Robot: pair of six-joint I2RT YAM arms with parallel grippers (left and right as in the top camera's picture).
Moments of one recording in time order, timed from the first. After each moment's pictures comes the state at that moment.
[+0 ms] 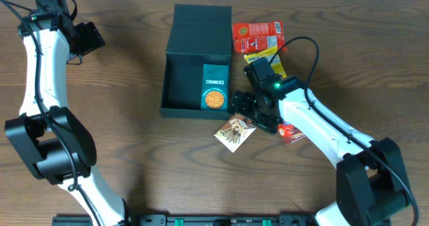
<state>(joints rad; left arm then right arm) 0.25 2.00 1.83 -0.99 -0.05 -0.31 0.47 1.72 1.15 -0.81 -0.19 0.91</state>
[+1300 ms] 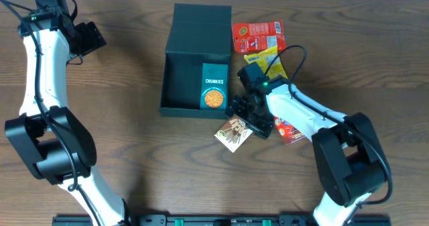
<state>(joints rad) 0.25 2.00 1.83 -0.99 -0.03 -0.31 0.47 1.89 1.15 -0.75 -0.21 1.03</state>
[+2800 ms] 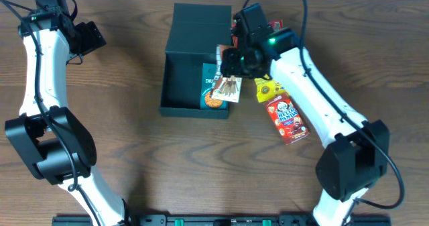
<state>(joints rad) 0.25 2.00 1.83 -0.98 -0.03 -0.31 0.47 1.92 1.72 -0.95 -0.16 0.44</state>
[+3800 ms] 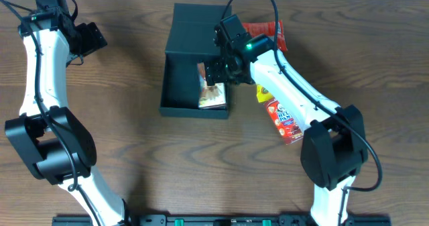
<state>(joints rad) 0.25 2.00 1.83 -1.00 -0.01 -0.31 0.53 2.04 1.73 -0.90 -0.14 0.40</state>
